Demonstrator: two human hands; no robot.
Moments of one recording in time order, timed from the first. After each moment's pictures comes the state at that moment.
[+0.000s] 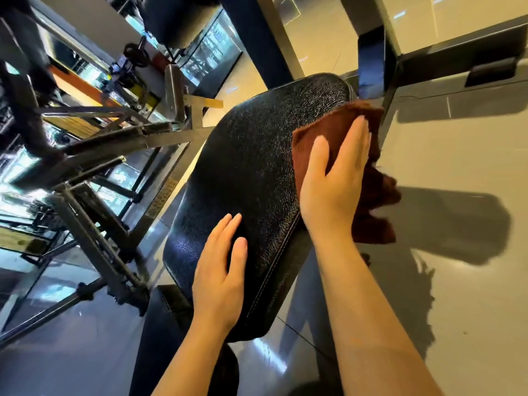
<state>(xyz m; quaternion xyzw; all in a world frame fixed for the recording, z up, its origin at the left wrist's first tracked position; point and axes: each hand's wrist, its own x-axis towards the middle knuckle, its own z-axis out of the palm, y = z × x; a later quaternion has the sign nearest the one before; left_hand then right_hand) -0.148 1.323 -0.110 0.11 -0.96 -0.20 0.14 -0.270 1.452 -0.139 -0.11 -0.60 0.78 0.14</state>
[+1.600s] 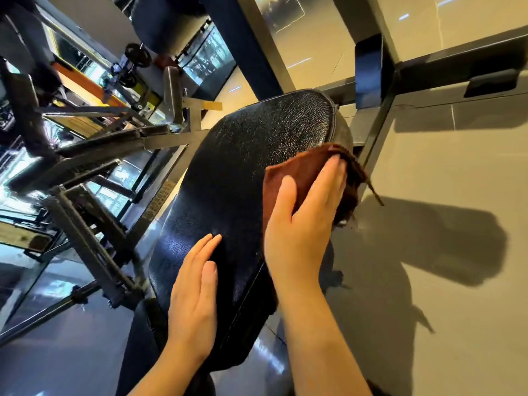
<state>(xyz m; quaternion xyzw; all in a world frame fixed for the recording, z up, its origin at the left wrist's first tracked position) -0.150 1.322 -0.114 0.12 -0.96 -0.20 0.15 -0.255 1.435 -0.137 -0.14 -0.58 0.79 0.16</state>
